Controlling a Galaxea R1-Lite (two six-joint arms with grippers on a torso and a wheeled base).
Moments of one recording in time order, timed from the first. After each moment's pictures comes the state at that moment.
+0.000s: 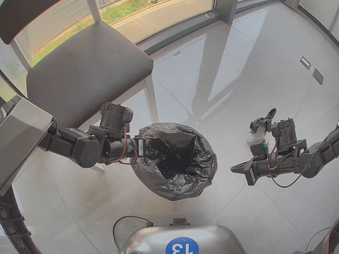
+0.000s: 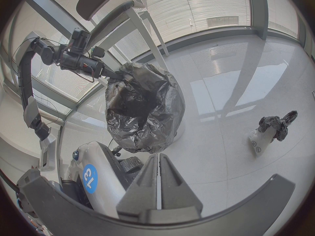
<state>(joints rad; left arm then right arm) -0.46 2.03 -1.16 -0.22 0.14 -0.25 0.31 1.88 -0.77 -0.39 0.39 -0.25</state>
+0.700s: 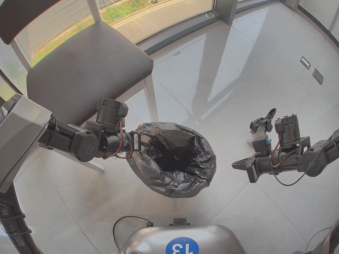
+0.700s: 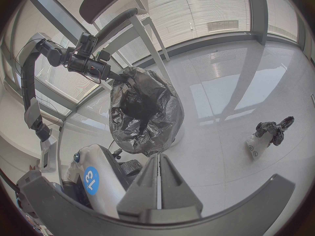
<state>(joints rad) -0.41 2.05 -1.21 -0.21 0.16 -0.24 0.31 1.84 -0.77 -0.39 0.39 -0.25</state>
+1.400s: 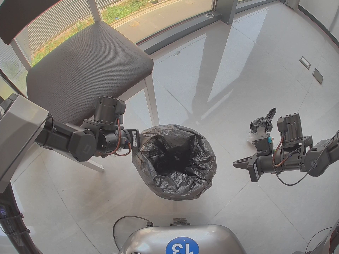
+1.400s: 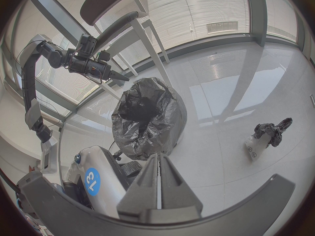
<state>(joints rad) -0.42 2.03 -1.20 -0.25 0.17 -0.21 0.31 1.82 -0.77 -0.39 0.39 -0.25</state>
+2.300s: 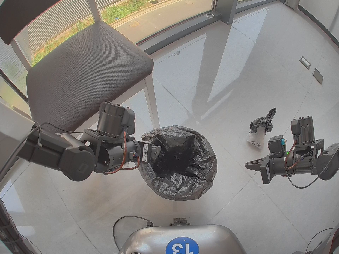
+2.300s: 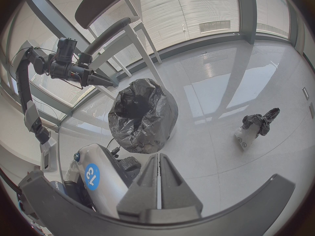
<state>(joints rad) -0.56 1.90 -1.04 -0.29 0.20 -0.15 0.25 1.72 -0.67 -0.39 0.38 -0.24</state>
